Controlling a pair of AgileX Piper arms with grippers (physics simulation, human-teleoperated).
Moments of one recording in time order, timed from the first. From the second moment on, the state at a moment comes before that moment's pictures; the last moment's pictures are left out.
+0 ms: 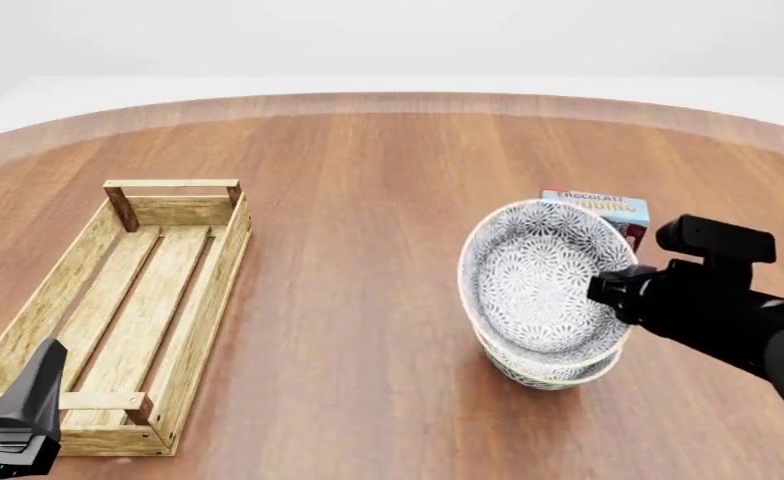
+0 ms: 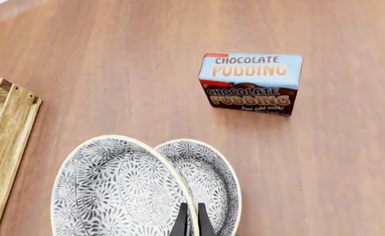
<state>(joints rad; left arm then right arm) 0.00 0.00 0.00 0.00 0.00 0.22 1.09 -0.50 0.10 0.35</state>
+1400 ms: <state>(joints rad) 0.00 0.00 0.00 0.00 0.00 0.13 1.22 -0.43 -0.09 0.35</state>
